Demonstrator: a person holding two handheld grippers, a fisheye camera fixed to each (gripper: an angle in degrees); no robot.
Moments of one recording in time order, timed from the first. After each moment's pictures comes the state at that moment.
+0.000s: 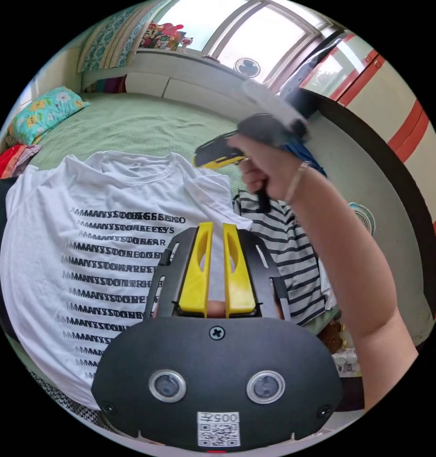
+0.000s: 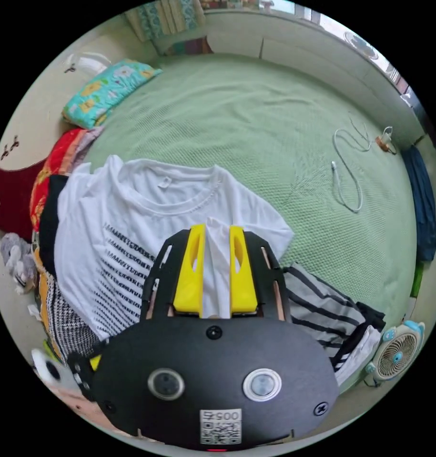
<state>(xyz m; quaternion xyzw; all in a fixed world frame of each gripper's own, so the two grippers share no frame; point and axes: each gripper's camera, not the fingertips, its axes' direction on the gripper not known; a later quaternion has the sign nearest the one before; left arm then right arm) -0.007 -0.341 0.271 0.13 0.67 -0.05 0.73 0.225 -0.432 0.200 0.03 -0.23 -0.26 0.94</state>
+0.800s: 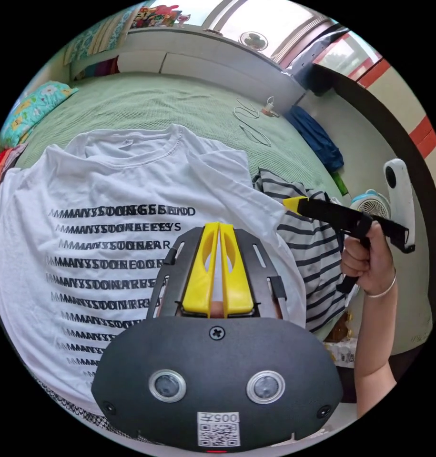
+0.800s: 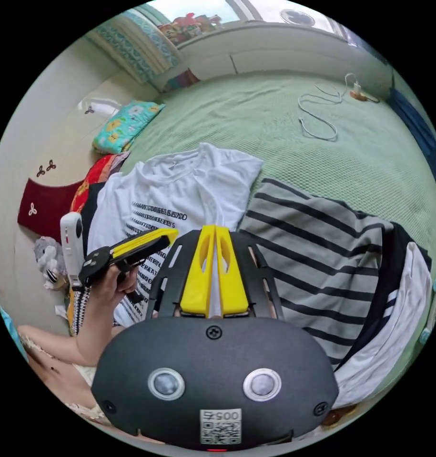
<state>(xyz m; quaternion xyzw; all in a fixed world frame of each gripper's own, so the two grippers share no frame) 0.024 -0.393 0.318 0.09 0.65 -0.01 0.76 0.310 -0.284 0.219 0.05 -0.34 -0.19 0.92</state>
